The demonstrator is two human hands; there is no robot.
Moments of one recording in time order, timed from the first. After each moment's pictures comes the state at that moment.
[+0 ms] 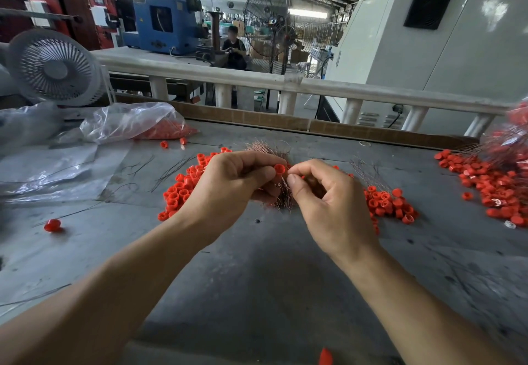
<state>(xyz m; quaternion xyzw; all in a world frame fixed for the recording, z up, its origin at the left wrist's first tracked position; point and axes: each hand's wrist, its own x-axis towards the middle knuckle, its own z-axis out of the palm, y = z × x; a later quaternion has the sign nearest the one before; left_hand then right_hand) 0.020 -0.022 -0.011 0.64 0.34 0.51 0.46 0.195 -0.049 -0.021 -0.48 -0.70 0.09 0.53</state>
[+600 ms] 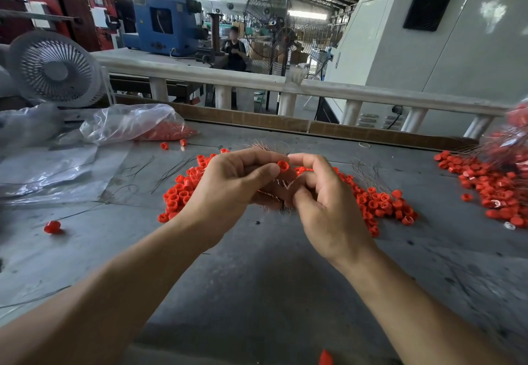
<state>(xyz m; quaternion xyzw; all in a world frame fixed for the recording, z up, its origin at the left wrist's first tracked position) 0.020 -0.027 -0.009 0.61 0.27 0.51 0.54 0.191 -0.047 -0.025 -0.47 -0.70 0.21 0.50</state>
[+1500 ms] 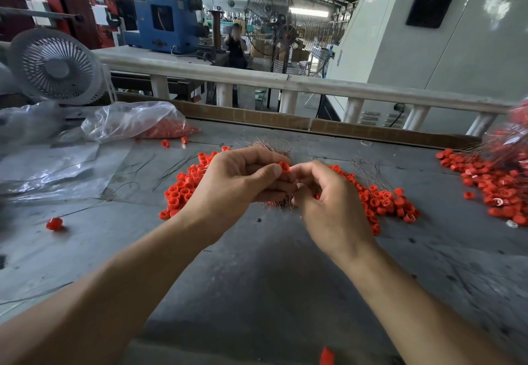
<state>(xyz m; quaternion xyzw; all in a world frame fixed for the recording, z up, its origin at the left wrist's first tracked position) 0.020 -0.024 -0.012 0.61 0.29 0.50 0.54 0.194 -0.048 -0.026 -0.50 -0.68 0.18 0.50</state>
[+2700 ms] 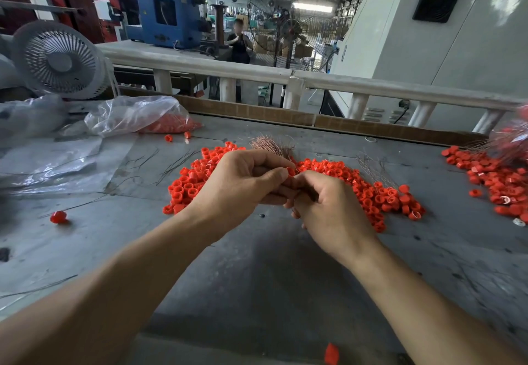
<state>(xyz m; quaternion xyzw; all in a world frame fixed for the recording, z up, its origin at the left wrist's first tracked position) 0.022 -0.028 -0.011 0.64 0.35 0.46 0.51 0.194 -0.050 -0.028 -0.54 -0.69 0.24 0.42</state>
